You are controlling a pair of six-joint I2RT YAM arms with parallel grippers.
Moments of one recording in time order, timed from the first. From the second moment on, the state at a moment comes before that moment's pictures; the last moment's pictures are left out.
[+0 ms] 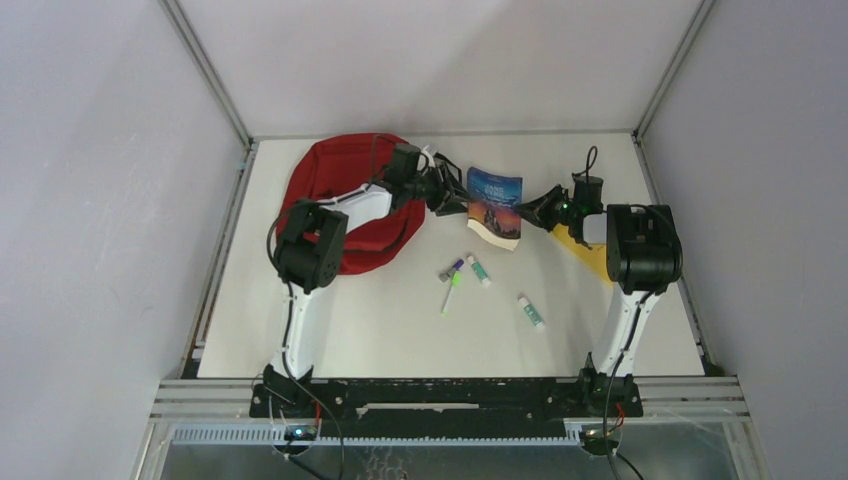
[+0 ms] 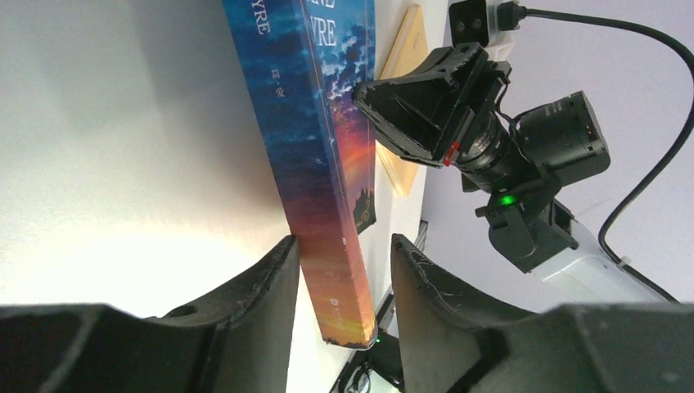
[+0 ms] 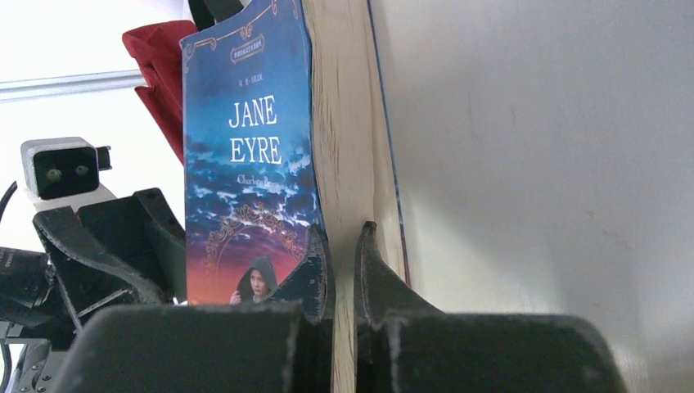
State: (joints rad) left arm -0.48 2.24 1.62 0.04 0.69 -1.01; right arm -0.03 2.02 1.00 0.38 -0.65 0.96
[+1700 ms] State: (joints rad) left arm -0.59 2.24 1.48 -0.09 0.69 -1.15; right arm 0.04 2.01 1.02 0.48 -0.71 0.98
